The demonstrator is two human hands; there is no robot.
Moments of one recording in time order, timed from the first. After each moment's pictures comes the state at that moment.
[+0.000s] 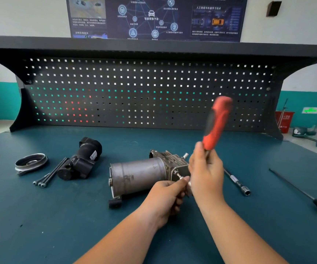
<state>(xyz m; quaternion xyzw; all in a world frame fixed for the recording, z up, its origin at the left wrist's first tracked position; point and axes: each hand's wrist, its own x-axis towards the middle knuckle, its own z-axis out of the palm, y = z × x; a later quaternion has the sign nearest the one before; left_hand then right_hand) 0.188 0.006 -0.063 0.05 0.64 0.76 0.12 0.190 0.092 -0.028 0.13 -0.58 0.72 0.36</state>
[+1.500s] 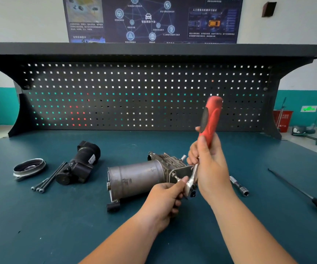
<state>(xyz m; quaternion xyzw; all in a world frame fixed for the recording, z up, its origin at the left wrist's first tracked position) 0.193 0.010 -0.057 0.03 0.63 0.77 0.11 0.187 0.108 -0.009 0.22 -0.54 0.77 0.28</state>
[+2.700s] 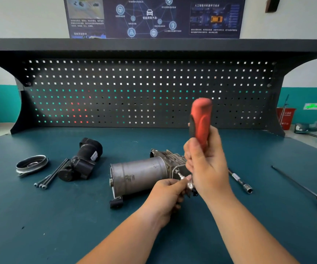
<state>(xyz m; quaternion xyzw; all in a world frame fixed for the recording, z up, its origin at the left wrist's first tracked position) 0.190 0.008 -0.058 0.06 0.66 0.74 0.11 0.197 0.097 -0.010 0.28 -0.59 0.69 0.32</state>
